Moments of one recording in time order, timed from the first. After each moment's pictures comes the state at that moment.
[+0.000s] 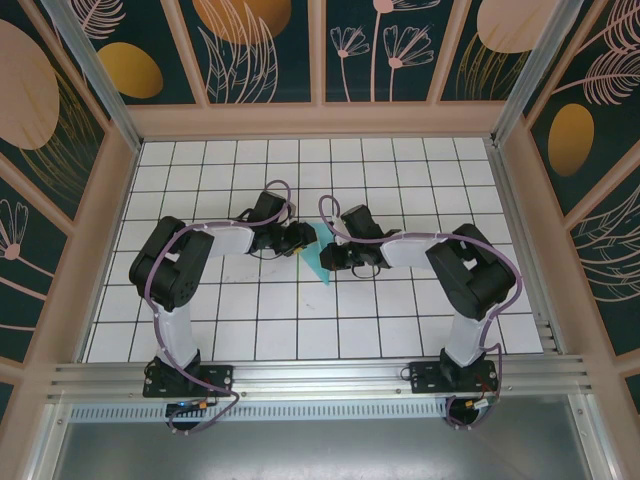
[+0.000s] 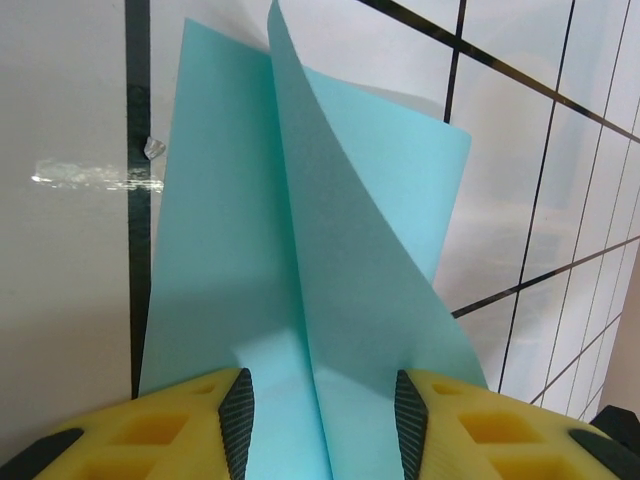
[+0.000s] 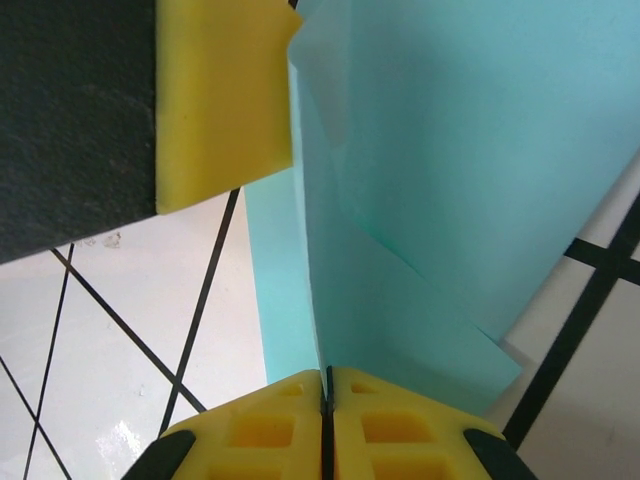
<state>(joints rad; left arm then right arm) -0.49 1.92 1.01 0.00 0.48 -0.86 0.65 1.82 0.90 -0.01 -0.45 0.45</state>
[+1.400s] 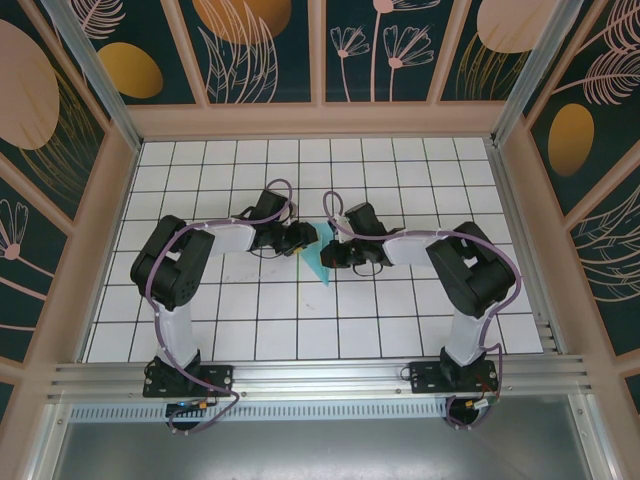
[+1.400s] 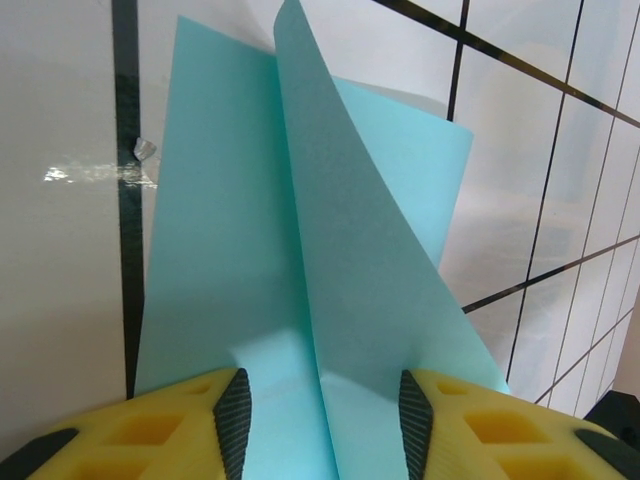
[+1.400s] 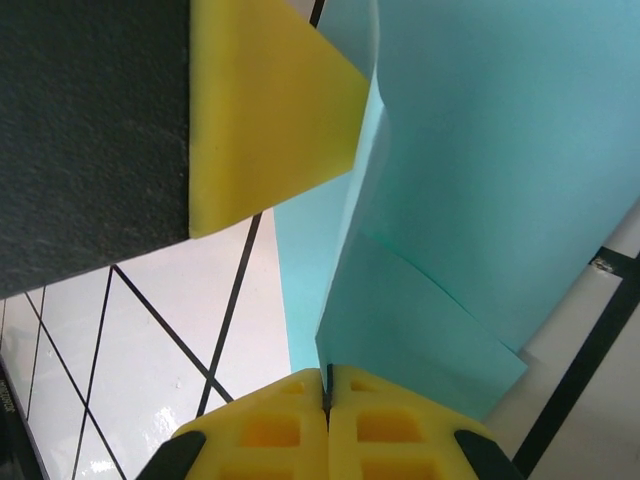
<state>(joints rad) -0.49 1.93 1.04 -0.05 0.48 -0.84 0.62 1.82 0.90 0.01 -0.54 0.47</state>
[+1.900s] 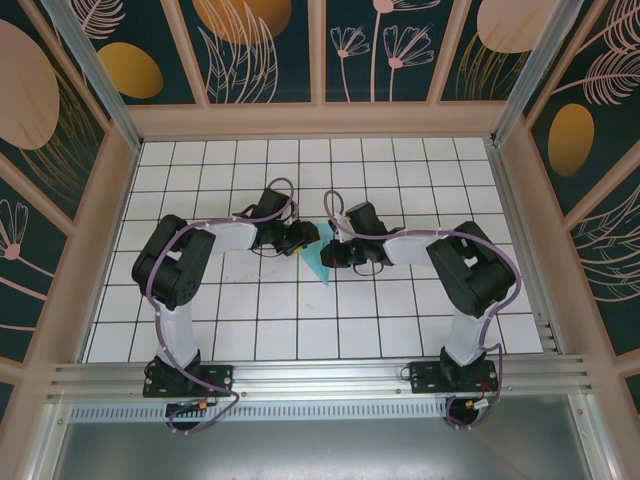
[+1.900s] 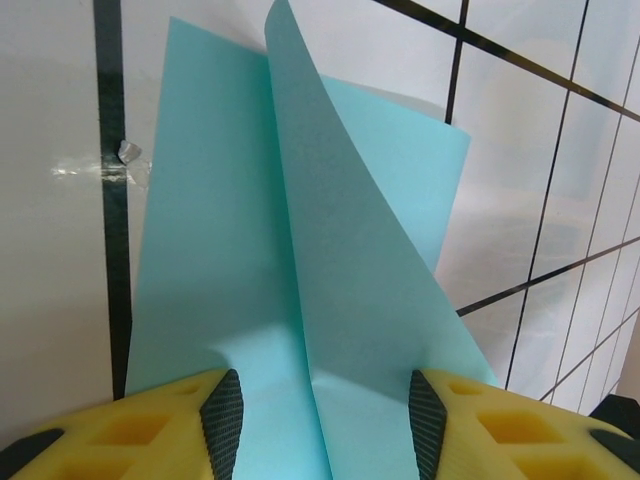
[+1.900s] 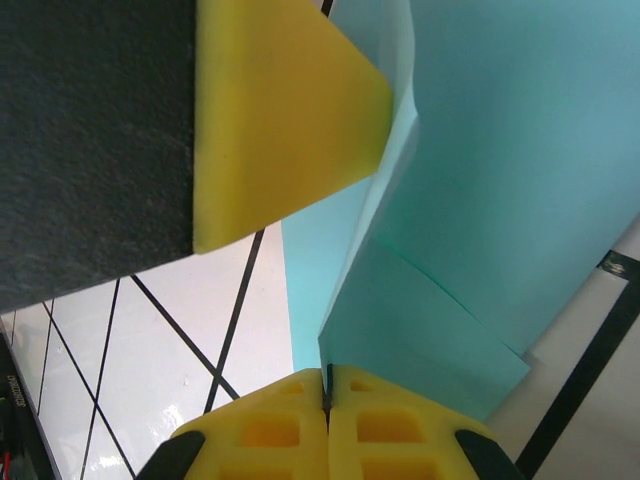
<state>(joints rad) -0.50 1.94 1.07 -0.09 0.47 -0.83 0.61 1.83 0.90 0.02 -0.56 0.47</state>
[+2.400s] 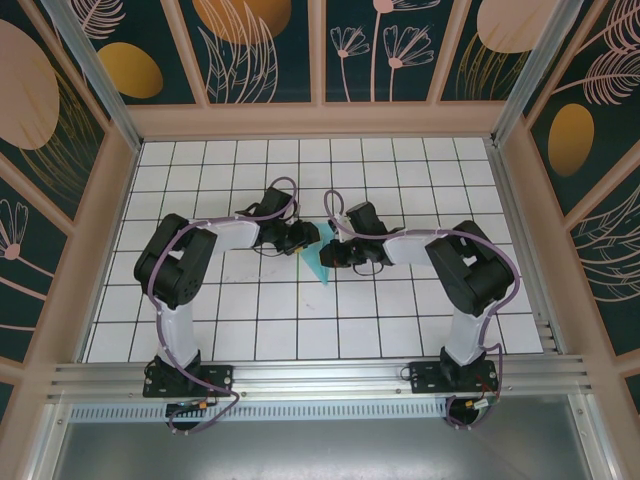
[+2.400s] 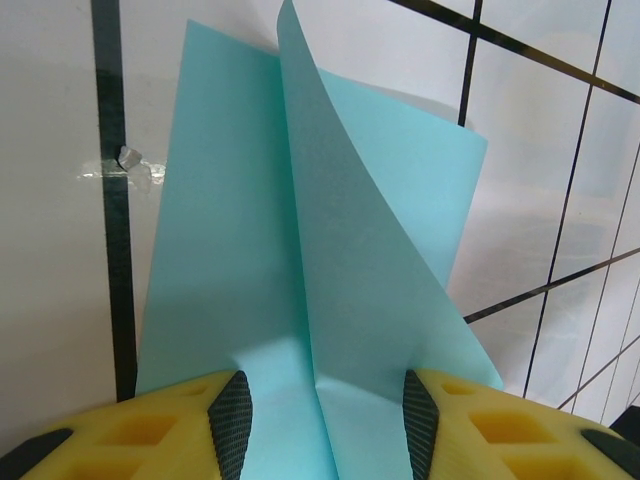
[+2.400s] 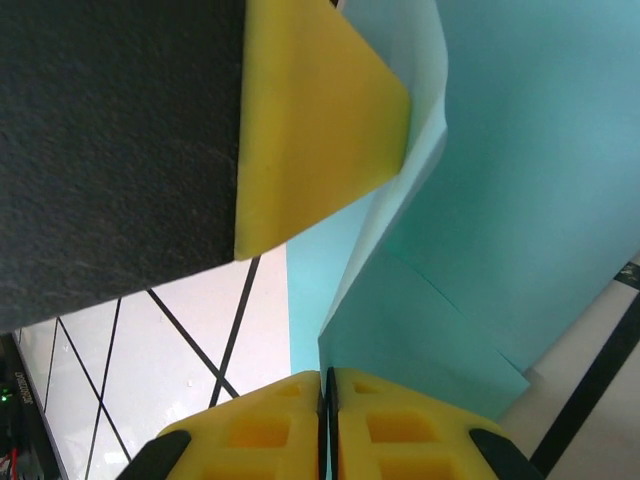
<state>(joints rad) -0.51 1.95 1.10 -0.13 0.44 -0.81 0.61 1.83 0.90 0.04 -0.58 0.47</state>
